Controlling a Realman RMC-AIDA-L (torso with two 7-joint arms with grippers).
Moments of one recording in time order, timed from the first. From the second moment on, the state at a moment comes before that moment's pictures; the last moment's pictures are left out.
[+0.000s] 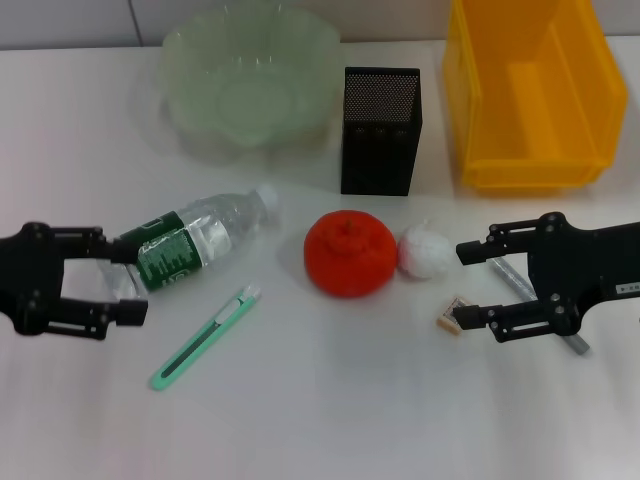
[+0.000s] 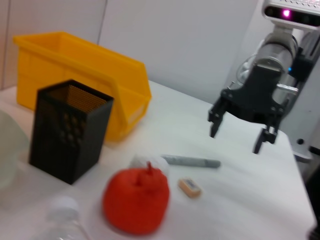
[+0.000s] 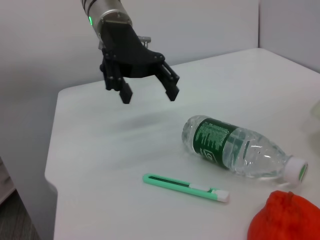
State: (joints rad) left arm -0.50 -1.89 0.59 0.68 2.20 1.93 -1.40; right arm 0.39 2.08 -0.96 -1.07 -2.02 -1.74 1.48
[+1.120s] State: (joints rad) left arm -0.70 -2.07 0.97 0.87 2.13 1.55 -1.56; right arm 0.25 2.08 -0.69 -1.09 -2.01 -1.81 1.45
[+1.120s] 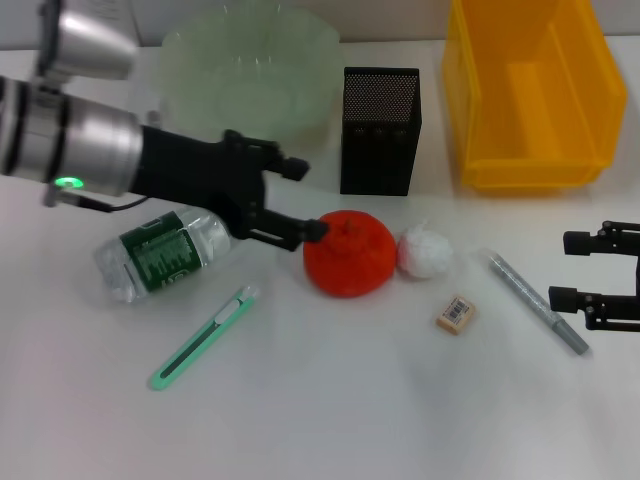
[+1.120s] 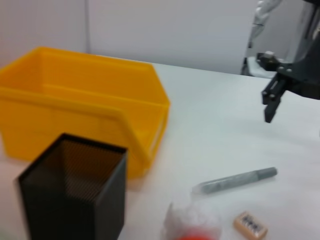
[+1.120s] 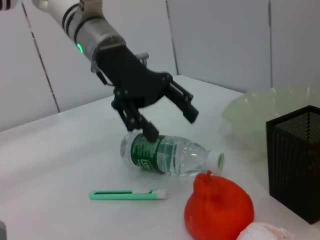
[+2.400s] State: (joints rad) left arm -0.72 -2.08 1.36 0.67 1.95 1.18 -1.50; right arm 0.28 2.08 -0.70 -1.08 -2.01 -1.79 1.48
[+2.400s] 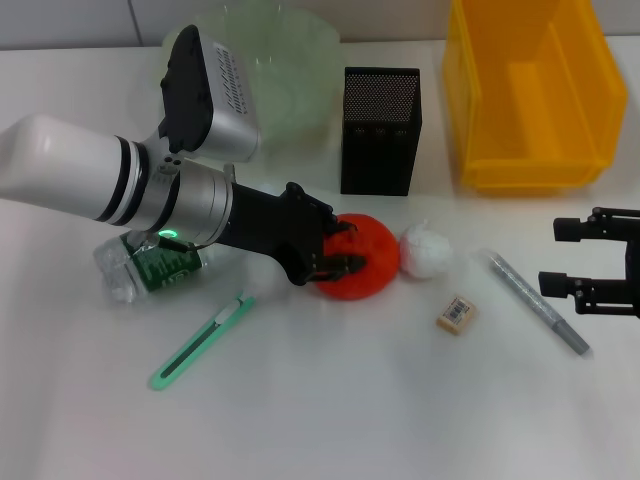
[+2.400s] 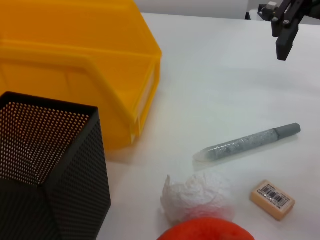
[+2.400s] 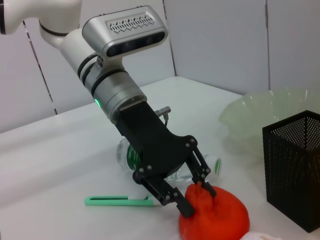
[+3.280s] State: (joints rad) left arm -0.67 -2.06 1.07 1.04 1.95 1.40 -1.67; right arm 0.28 2.08 -0.70 -1.08 -2.01 -1.78 1.47
